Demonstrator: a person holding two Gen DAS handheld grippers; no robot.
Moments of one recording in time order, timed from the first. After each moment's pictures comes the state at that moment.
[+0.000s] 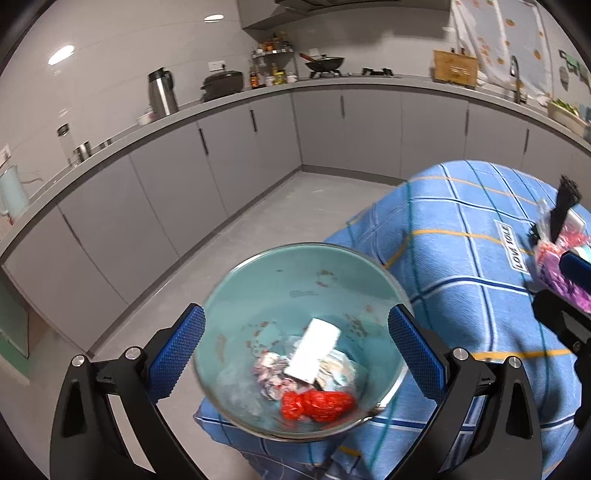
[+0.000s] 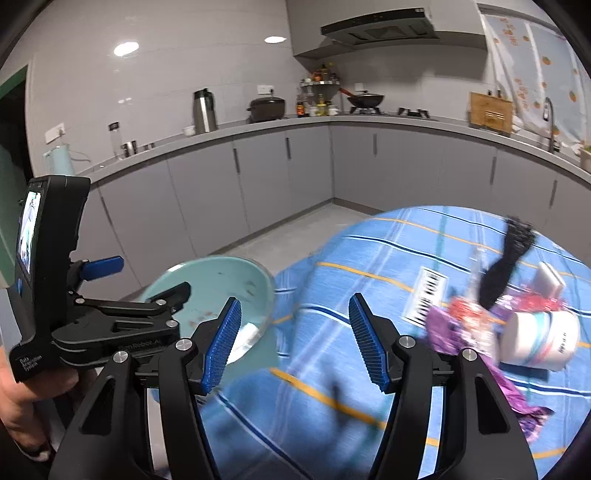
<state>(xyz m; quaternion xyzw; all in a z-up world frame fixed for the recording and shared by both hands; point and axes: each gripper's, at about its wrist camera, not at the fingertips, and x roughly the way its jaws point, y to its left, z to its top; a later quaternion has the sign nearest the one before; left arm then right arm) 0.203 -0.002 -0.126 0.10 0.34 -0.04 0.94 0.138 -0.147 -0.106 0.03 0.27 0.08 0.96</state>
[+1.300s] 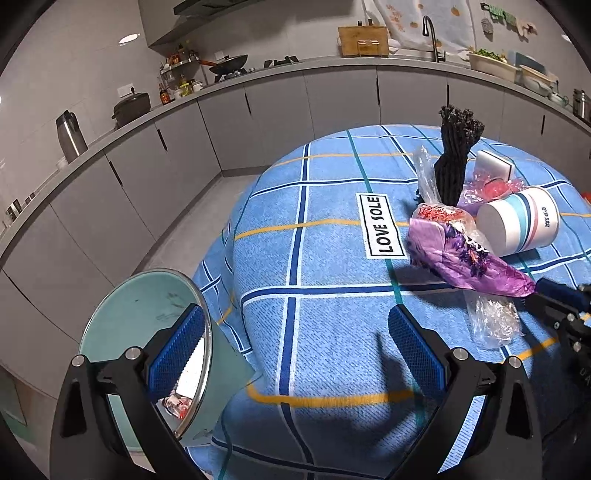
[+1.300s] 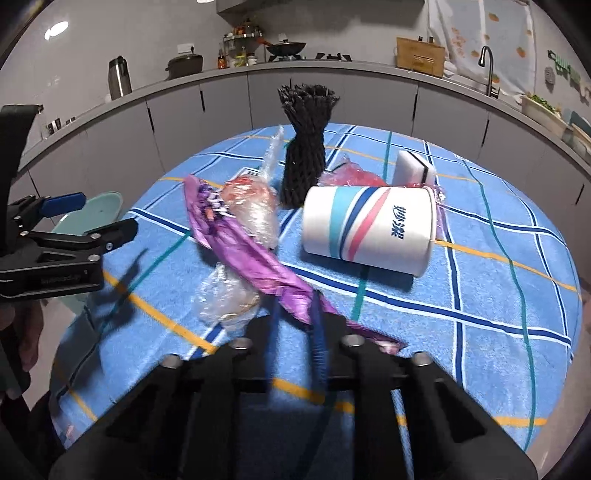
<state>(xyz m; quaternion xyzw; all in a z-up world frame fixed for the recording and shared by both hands) 0.188 -0.152 -0.152 0.16 0.34 -0.16 0.91 0.091 -0.294 -0.169 0.04 0.37 -0.04 0.93</state>
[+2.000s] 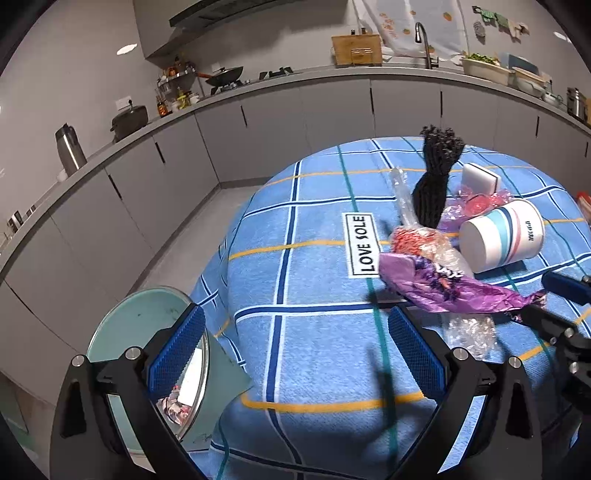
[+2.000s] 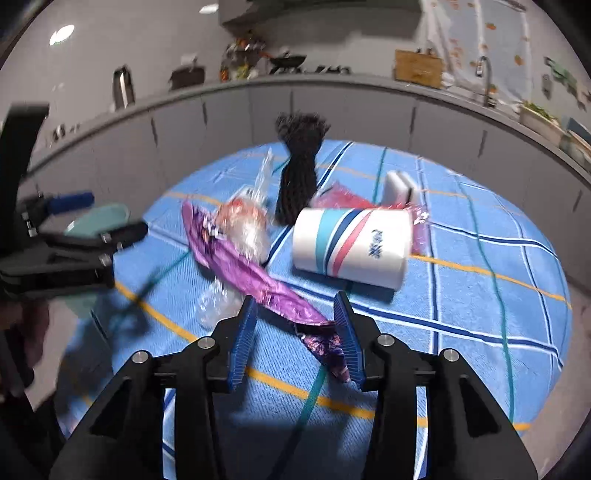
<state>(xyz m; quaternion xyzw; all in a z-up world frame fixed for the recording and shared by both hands) 0.178 -0.163 -0.135 0.17 0.33 -0.17 0.91 0.086 -0.298 -0.153 0.03 0.36 -0.03 0.93</state>
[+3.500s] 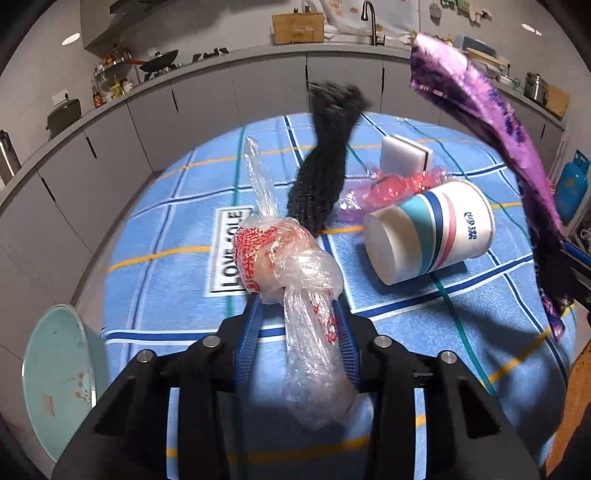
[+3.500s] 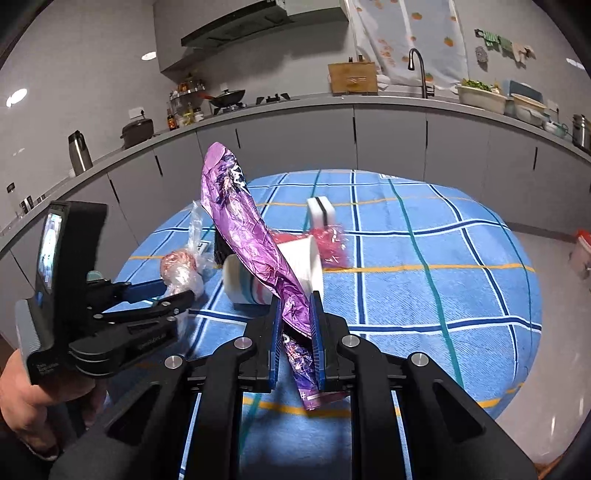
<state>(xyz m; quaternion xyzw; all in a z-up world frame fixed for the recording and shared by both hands) 0.181 -0.244 -0.159 0.17 0.37 -0.28 0.87 0.038 -0.345 -0.124 0.12 0.28 -0.12 0.94</state>
